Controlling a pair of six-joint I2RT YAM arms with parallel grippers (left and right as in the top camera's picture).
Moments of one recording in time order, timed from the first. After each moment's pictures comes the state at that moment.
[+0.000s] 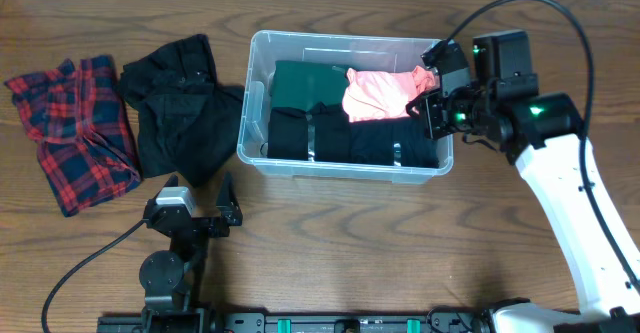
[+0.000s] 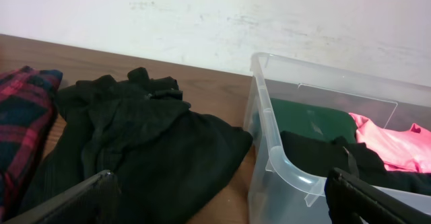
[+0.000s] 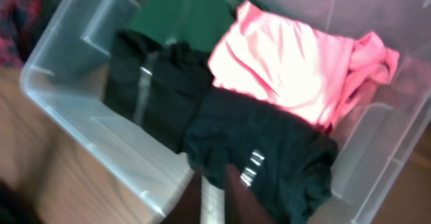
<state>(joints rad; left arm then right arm) 0.00 0.01 0.02 -0.11 0.06 -0.20 0.24 1.47 1.34 -0.85 -0.37 0.01</state>
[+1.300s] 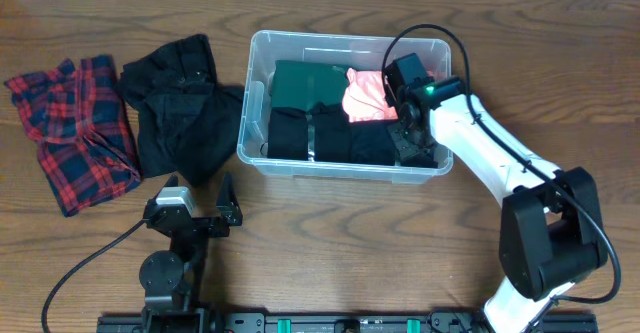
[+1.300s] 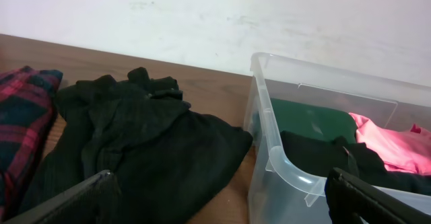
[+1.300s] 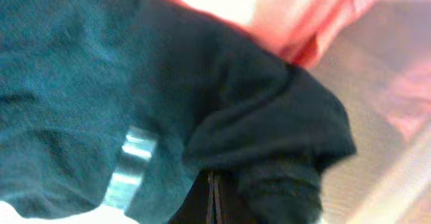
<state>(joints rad) 0.00 0.01 0.02 -0.11 0.06 -0.20 0.40 1.86 1.34 -0.91 0.17 0.02</state>
